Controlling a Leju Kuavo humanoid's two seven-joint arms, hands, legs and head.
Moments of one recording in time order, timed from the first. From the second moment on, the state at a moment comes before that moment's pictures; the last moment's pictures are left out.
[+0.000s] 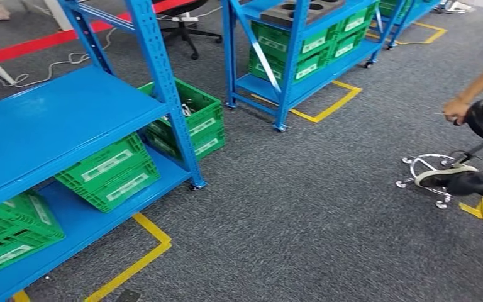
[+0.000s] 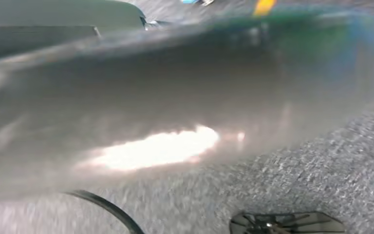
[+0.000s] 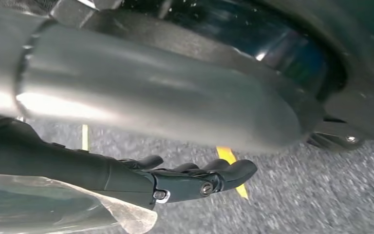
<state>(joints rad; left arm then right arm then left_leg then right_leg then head) -0.05 -0.18 0.78 -0.22 -0.94 0.37 -0.14 -0.03 0.10 -0.09 -0.18 0.67 0.07 0.03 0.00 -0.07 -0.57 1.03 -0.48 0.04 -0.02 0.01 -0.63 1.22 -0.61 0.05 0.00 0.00</state>
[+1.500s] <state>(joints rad) -0.05 -0.18 0.78 -0.22 -0.96 0.38 -0.13 -0.02 0.10 -0.10 -0.18 0.67 0.08 0.02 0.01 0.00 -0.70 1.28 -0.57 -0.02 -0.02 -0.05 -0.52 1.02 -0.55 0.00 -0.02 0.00</state>
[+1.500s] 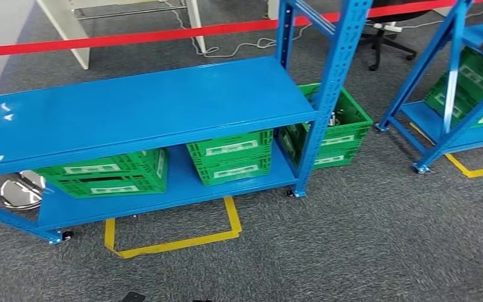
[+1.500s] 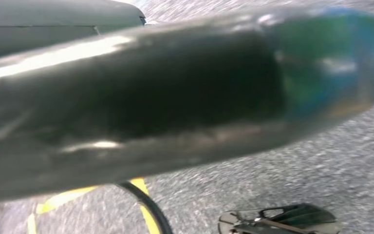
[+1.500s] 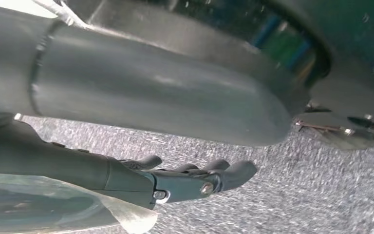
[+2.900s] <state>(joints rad) -0.06 -0.18 0.83 -0.22 -0.92 0.37 -0.13 -0.04 0.09 -0.06 -0.18 0.76 -0.03 0.04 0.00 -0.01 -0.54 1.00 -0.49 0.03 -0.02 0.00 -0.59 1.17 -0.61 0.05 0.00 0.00</state>
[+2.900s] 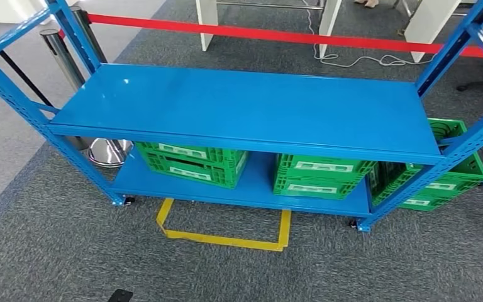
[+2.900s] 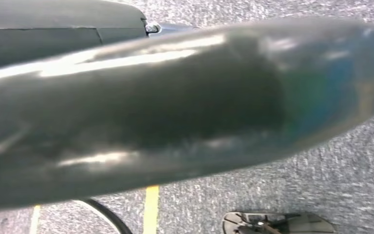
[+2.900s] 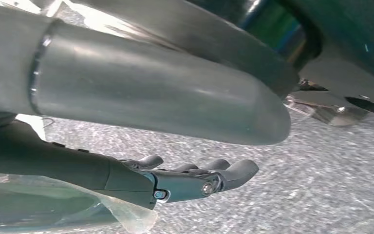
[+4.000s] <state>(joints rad) -0.06 -0.18 0.83 -0.22 -0.92 0.39 -0.12 -0.03 0.09 -0.06 -0.18 0.75 -0.02 0.02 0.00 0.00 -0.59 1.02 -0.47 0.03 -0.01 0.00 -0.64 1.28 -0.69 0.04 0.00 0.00</state>
